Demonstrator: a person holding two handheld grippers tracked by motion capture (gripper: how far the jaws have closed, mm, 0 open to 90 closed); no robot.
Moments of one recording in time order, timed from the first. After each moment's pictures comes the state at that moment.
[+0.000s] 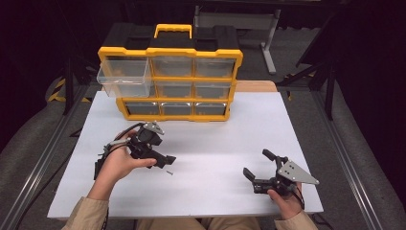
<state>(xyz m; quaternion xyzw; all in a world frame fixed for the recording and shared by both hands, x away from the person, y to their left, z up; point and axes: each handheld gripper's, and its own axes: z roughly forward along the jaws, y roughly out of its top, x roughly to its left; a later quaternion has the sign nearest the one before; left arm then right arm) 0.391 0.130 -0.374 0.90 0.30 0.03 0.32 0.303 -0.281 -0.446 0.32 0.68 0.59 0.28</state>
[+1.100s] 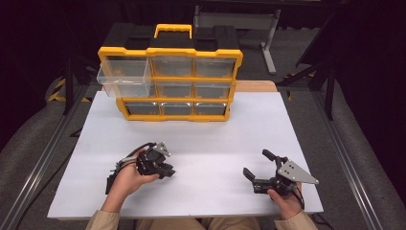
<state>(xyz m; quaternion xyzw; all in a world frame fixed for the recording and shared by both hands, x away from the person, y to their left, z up) 0.382 0.121 -0.440 0.93 0.25 -0.01 0.28 0.304 -0.282 -0.447 0.32 0.69 0.59 0.28</state>
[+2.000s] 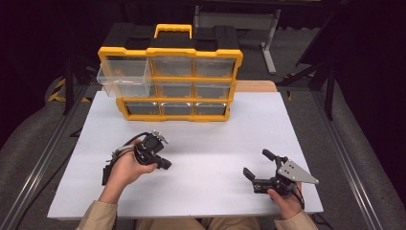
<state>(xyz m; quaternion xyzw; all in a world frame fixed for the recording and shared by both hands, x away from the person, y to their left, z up) 0.393 0.124 -0.383 0.91 0.32 -0.07 0.25 0.304 -0.282 -0.447 0.32 0.69 0.59 0.28</state>
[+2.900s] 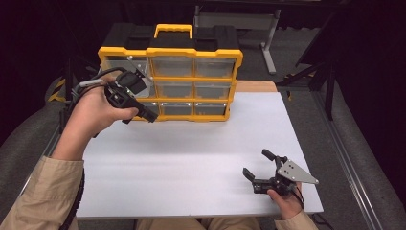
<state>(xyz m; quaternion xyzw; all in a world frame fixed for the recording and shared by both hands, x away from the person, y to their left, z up) 0.408 0.143 -0.193 0.91 0.34 -0.01 0.25 0.304 -0.281 -0.446 0.32 0.69 0.59 0.28</state>
